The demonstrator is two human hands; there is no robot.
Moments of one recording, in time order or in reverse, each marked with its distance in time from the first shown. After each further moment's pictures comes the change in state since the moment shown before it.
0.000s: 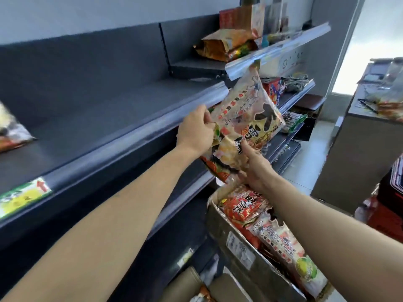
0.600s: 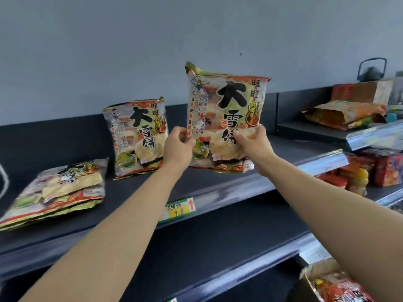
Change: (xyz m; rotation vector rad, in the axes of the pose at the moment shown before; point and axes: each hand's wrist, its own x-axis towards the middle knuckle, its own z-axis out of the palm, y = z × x) left_hand -0.032 -0.140 -0.256 -0.210 0.574 -0.290; right_hand -0.040 -0.069 0.310 -0.406 -0.307 -0.600
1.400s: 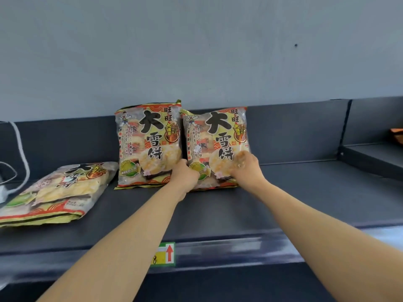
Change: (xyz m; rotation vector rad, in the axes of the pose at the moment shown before) left_hand 0.082 -0.080 0.065 0.132 0.087 -0.503; right_hand 0.140 0.089 0.069 -0.335 -0.381 -0.043
